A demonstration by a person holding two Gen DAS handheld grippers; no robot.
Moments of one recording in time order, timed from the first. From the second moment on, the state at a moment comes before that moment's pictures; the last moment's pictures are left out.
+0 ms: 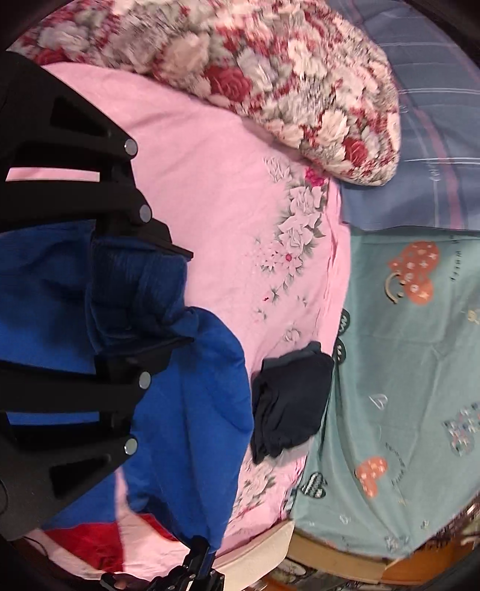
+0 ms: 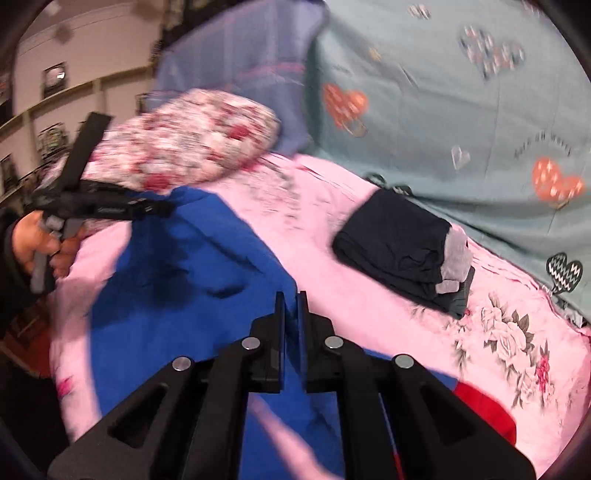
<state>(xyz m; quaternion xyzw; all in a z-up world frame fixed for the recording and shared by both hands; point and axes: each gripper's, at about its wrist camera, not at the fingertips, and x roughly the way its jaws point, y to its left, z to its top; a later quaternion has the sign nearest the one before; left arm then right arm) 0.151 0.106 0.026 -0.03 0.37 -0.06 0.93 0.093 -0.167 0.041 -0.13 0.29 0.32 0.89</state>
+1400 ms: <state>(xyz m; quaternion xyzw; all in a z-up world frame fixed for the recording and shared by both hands) 0.078 0.164 -0.049 -0.19 0.42 -0.07 0.88 -0.016 -0.110 -0.072 -0.12 0.39 0.37 0.84</state>
